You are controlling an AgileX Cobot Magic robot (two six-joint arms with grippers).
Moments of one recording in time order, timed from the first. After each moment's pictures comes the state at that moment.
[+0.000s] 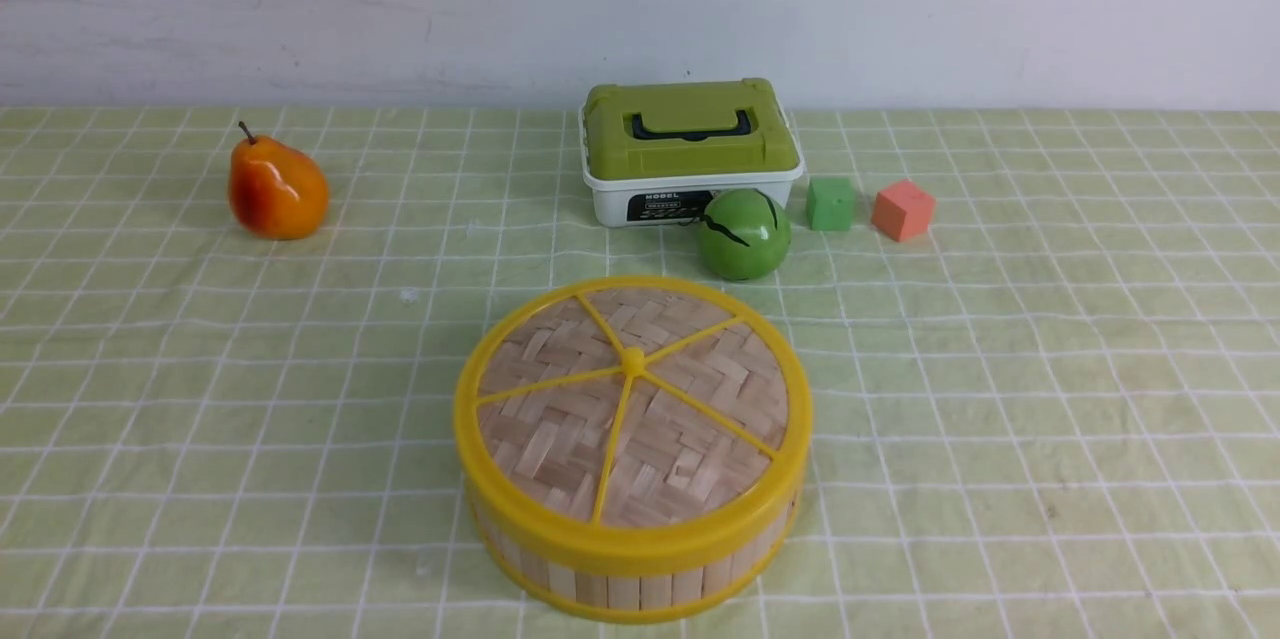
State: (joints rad) right arm -0.03 -0.01 0.02 0.00 0.39 0.15; left arm -0.01 -0.01 0.03 0.12 0.38 -0.16
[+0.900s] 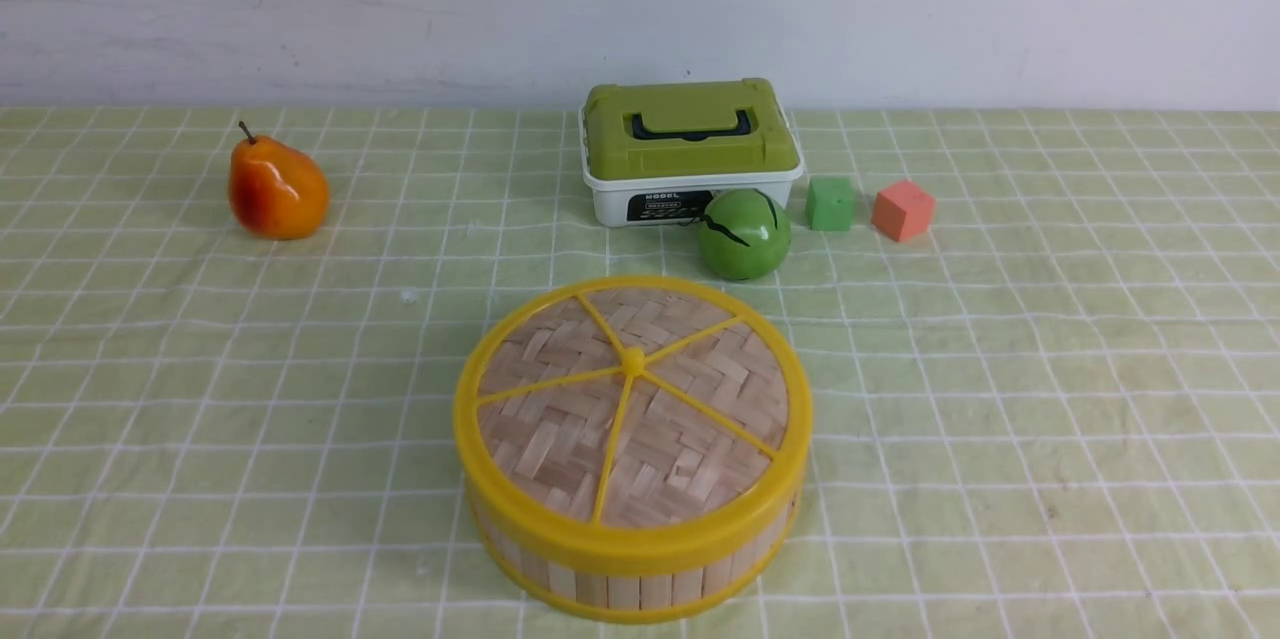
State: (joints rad) right arm -0.03 -0.01 0.03 0.80 0.39 0.51; left arm -0.01 -0.01 0.03 0.12 0.38 -0.16
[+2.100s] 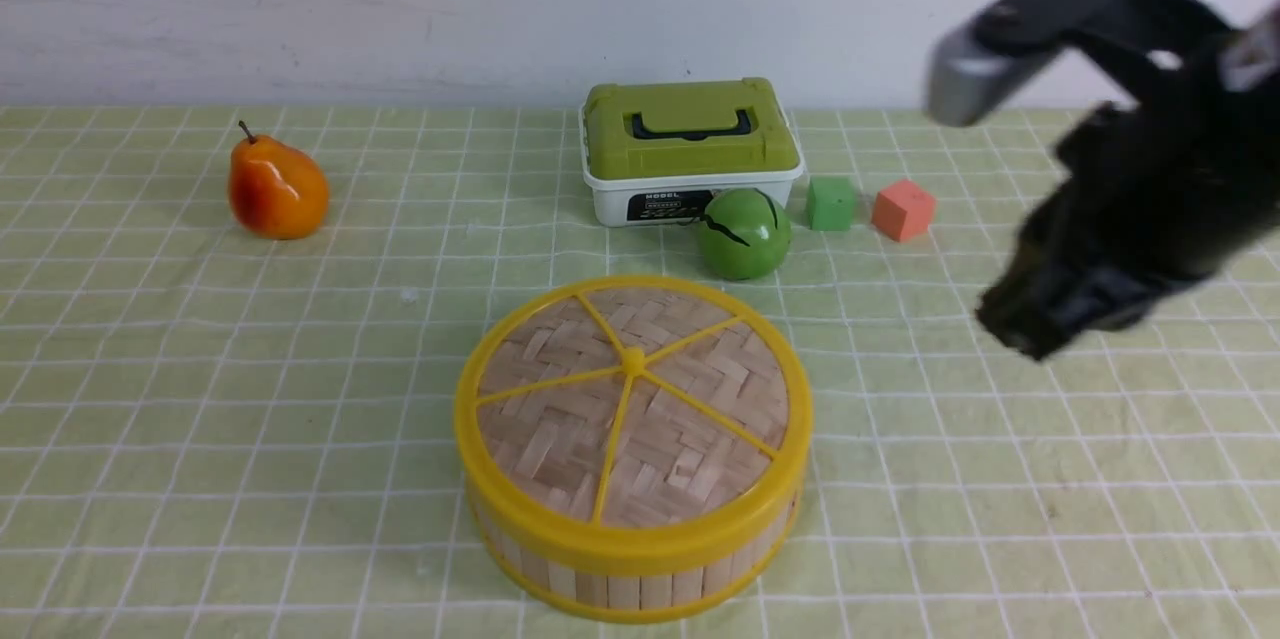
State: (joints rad) right arm 0.51 1.48 -1.51 0.13 1.24 -0.28; left arm -0.01 -0.01 0.03 0.12 0.38 -0.16
